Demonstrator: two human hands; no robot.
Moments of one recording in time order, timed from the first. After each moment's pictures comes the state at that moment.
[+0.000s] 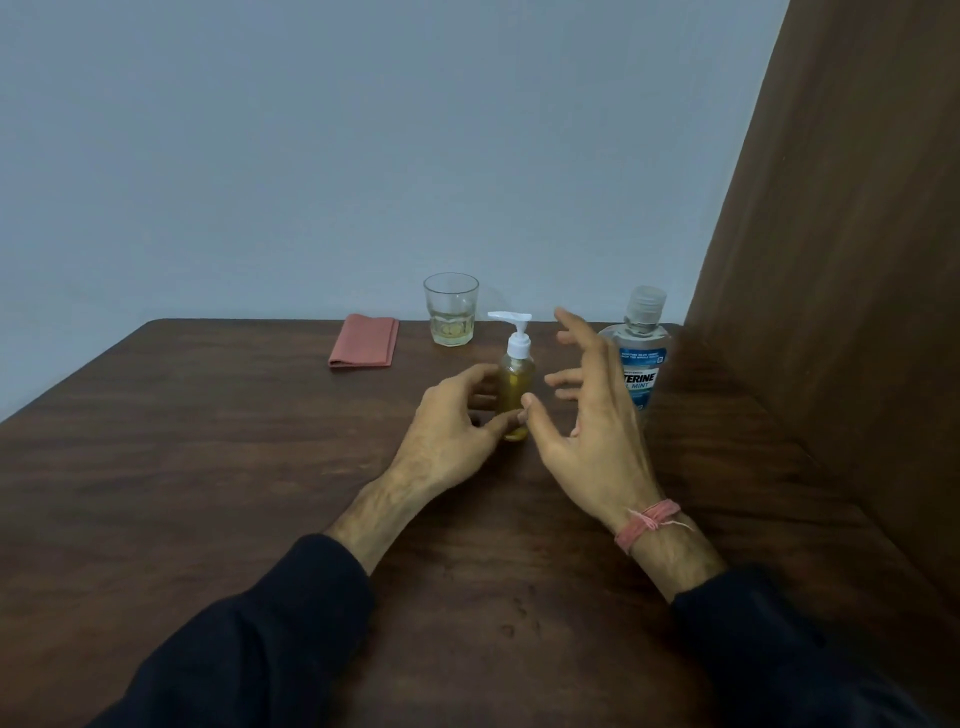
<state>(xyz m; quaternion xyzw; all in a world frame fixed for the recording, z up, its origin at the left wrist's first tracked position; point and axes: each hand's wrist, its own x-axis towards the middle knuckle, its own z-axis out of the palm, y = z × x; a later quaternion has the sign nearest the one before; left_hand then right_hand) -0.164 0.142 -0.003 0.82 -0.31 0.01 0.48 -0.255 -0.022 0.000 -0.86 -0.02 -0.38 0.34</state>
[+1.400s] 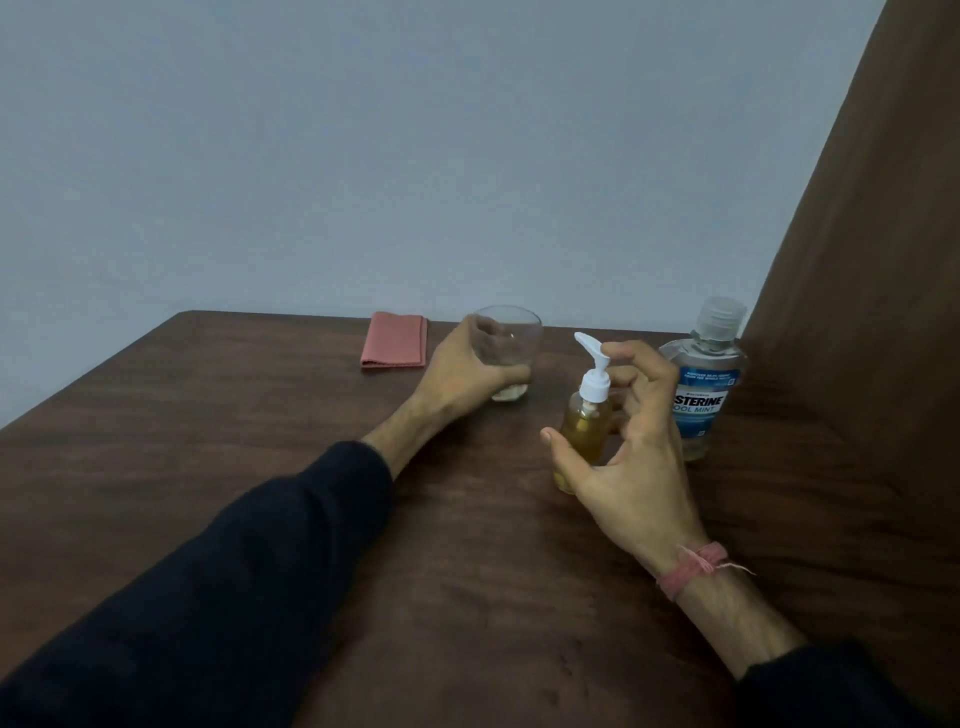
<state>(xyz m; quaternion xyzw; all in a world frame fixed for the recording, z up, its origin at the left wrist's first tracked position) -0.046 0.132 -0.009 0.81 -0.23 0.00 0.54 -0.239 -0.017 -0.016 -0.81 -0.07 -0.39 0.44</state>
